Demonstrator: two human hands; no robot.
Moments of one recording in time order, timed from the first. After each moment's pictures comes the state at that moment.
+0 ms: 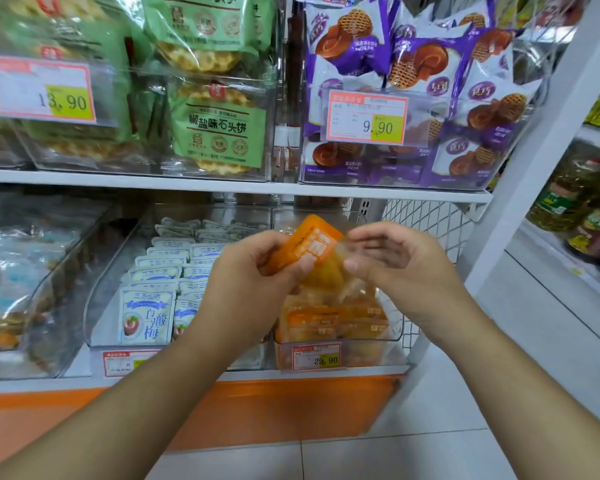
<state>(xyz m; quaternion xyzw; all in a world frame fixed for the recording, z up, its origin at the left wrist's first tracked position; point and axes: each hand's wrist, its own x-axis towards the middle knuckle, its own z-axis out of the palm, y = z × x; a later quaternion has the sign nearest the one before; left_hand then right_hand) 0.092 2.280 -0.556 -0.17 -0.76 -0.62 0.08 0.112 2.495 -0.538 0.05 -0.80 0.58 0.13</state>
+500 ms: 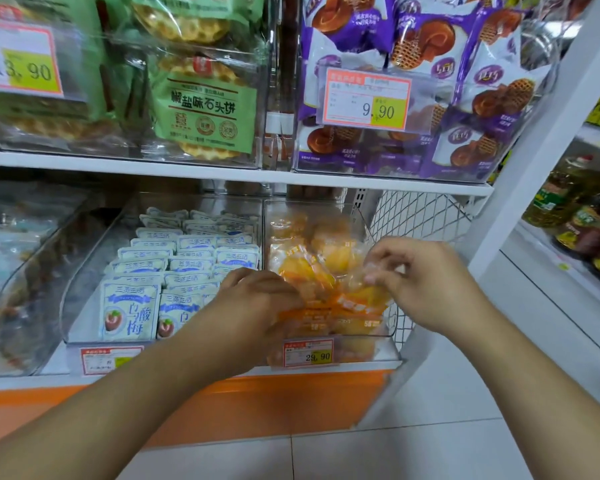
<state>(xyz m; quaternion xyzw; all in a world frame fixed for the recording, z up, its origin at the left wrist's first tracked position) 0.069 2.265 -0.613 -0.37 -0.91 -0.18 0.08 0.102 2.534 -0.559 0.03 -0.95 0.26 0.15</state>
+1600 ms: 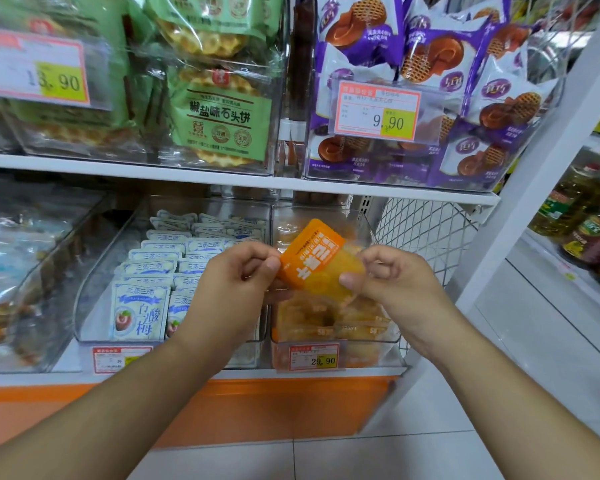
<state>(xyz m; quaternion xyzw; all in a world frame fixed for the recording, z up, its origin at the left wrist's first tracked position) 0.085 2.274 -0.576 -0.07 -0.68 -0.73 0.01 0.095 2.501 -0.576 -0.02 -0.75 0.66 0.06</state>
